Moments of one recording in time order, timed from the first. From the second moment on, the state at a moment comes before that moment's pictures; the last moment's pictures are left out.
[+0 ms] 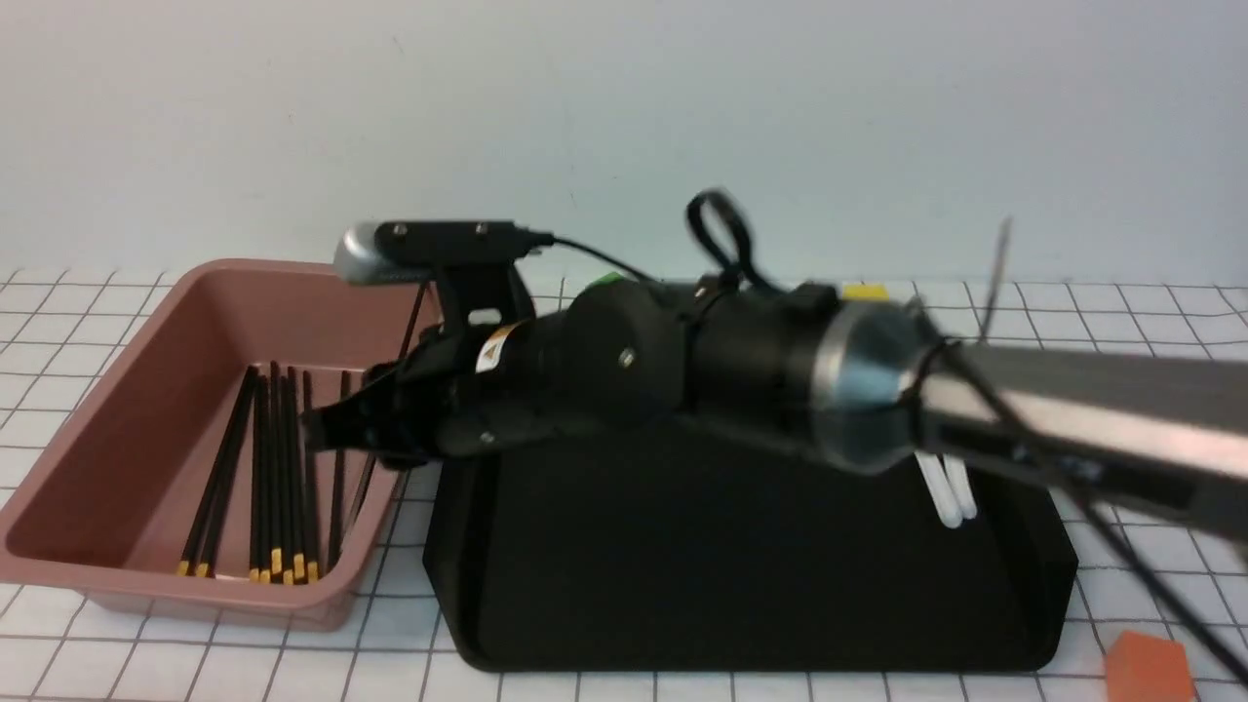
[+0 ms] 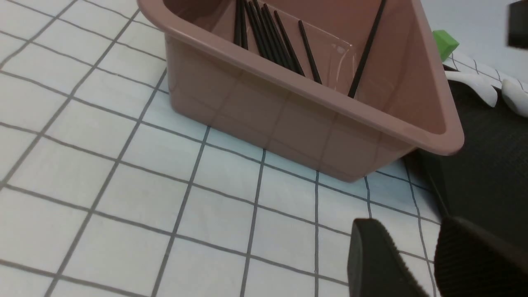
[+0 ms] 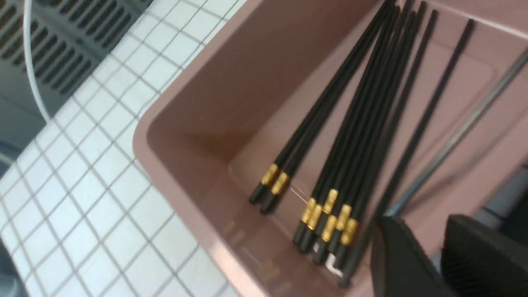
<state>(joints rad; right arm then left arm) 0.81 1.97 -1.61 0.54 0.34 -0.08 -0.11 -0.01 0.03 0.02 0.39 -0.46</state>
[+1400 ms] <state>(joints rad) 0.69 0.65 -0.71 -0.02 0.63 0.12 -0.11 -0.01 0.03 0.02 0.39 -0.46</state>
